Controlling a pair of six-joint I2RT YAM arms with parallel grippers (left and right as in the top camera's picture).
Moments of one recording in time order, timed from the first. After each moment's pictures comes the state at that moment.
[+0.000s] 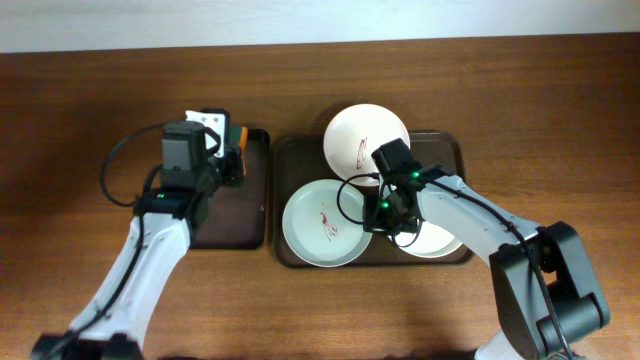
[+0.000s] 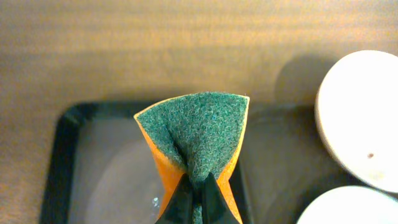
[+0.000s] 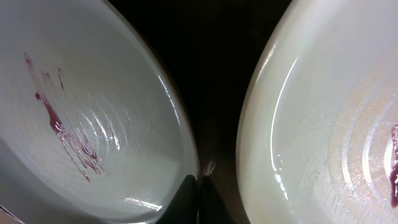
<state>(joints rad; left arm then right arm) -0.11 1.44 0.92 -0.18 0.09 -0.07 0.40 1.77 1.04 -0.68 -0.25 0.49</state>
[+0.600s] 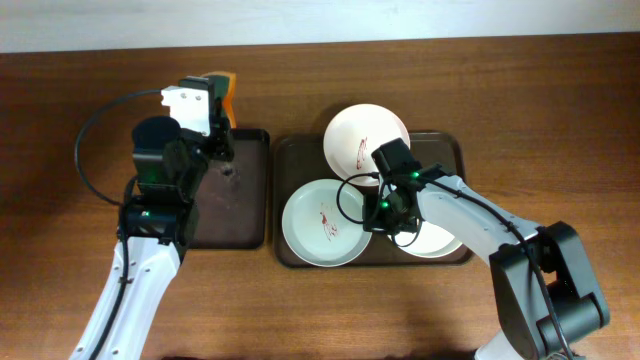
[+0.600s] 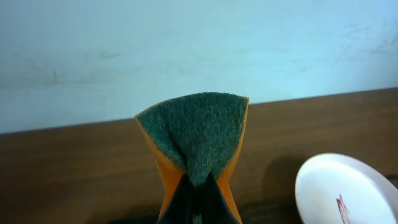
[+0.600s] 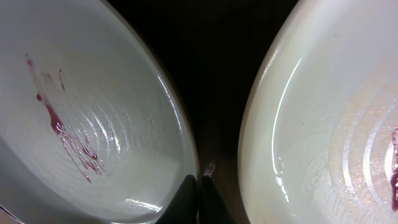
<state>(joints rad) -0.11 1.29 0.92 0.09 0.09 0.00 0.40 1.77 1.04 -0.67 -0.25 0.49</state>
